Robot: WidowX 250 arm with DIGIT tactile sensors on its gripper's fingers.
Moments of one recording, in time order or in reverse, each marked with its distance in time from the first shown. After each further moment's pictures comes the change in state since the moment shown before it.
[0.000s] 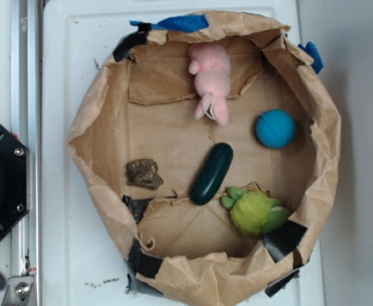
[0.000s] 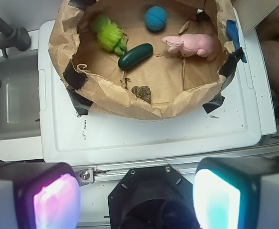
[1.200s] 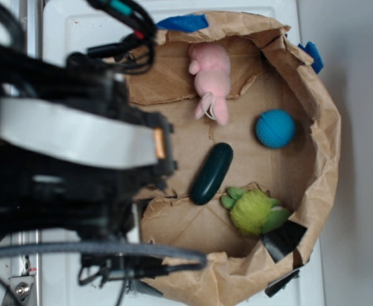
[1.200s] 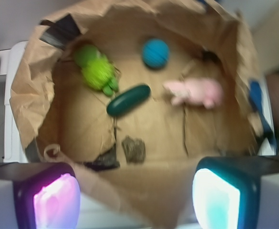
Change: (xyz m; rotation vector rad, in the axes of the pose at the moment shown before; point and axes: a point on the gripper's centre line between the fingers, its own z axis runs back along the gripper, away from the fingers) arm 0.088 -0.005 -0.060 0.091 -0.049 -0.122
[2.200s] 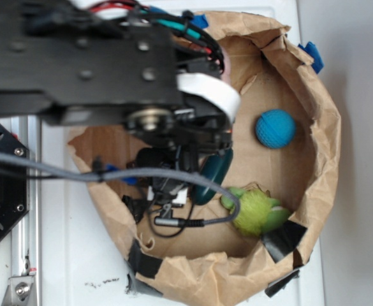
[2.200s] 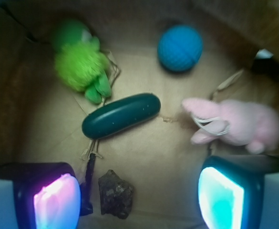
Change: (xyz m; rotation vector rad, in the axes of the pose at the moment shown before) arm 0.015 0.025 -0.091 -0.093 0.052 -0.084
